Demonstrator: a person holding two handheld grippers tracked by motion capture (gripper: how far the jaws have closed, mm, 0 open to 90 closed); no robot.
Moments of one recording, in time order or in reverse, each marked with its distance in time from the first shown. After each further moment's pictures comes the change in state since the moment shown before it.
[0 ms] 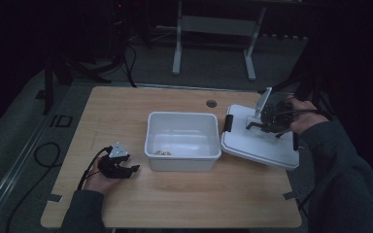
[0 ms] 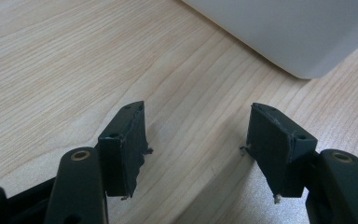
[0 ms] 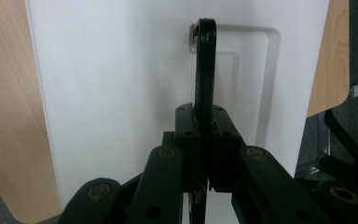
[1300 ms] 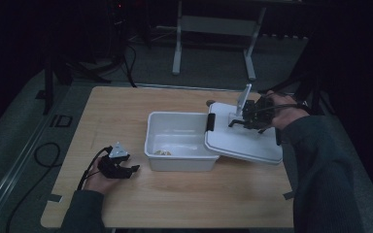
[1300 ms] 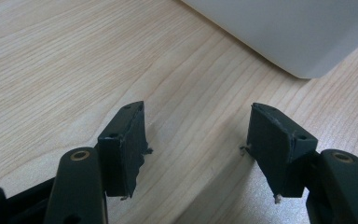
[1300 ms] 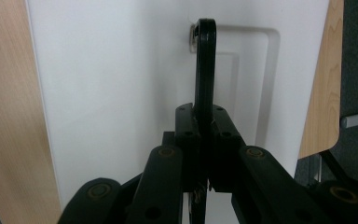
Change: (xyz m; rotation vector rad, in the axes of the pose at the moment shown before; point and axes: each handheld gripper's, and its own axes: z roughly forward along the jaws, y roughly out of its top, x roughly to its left) left arm 0.000 0.000 0.000 -0.001 -0.001 0.002; right arm 0.005 0.049 -0.003 -0.042 0.011 -0.084
